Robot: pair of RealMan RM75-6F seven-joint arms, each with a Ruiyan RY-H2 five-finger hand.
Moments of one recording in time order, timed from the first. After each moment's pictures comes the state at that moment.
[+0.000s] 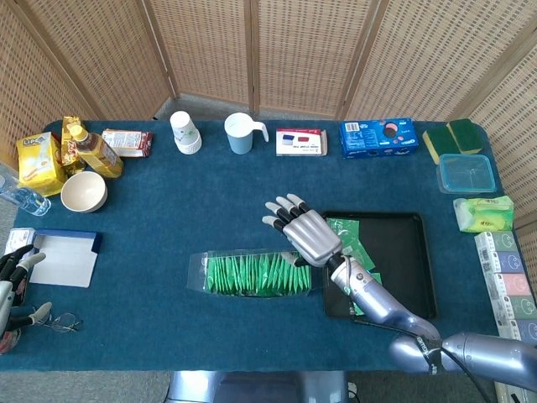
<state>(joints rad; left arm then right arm) -0.03 -1.00 0.00 -1.73 1.51 1.48 0.02 0.84 -1.34 0.26 -1.76 -1.15 0.84 -0.44</state>
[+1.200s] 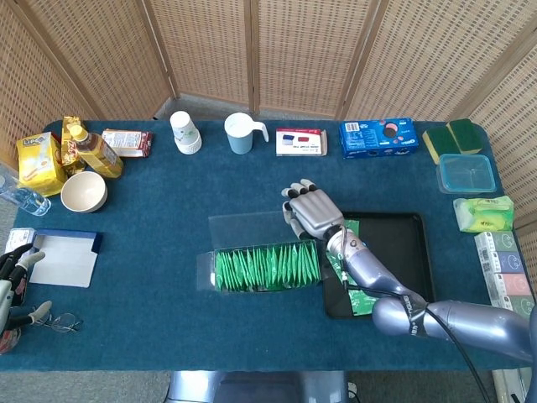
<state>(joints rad) -0.04 -1.01 0.00 -1.71 1.51 1.49 0.00 1.08 -1.30 0.23 -1.68 -0.64 0.75 -0.52</state>
